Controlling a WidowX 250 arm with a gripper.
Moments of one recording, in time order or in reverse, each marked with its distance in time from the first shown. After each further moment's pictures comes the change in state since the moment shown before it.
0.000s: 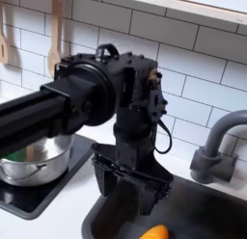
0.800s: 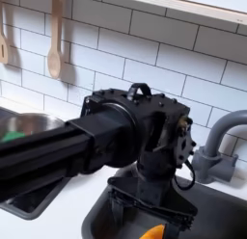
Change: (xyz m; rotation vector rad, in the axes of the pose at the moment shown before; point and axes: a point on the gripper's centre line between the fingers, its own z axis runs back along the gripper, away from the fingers) arm -0.010 -0.027 -0.022 0.039 -0.022 0.134
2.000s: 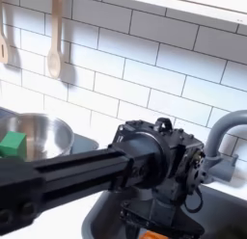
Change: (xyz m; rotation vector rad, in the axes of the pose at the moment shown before) arm 0.011 -0.013 -0.054 0.039 0.062 0.054
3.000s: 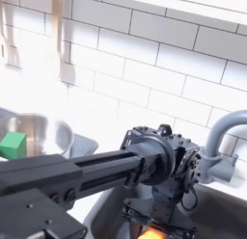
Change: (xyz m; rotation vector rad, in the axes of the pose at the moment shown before) arm 0.024 0.005 -0.028 0.015 0.034 -0.031
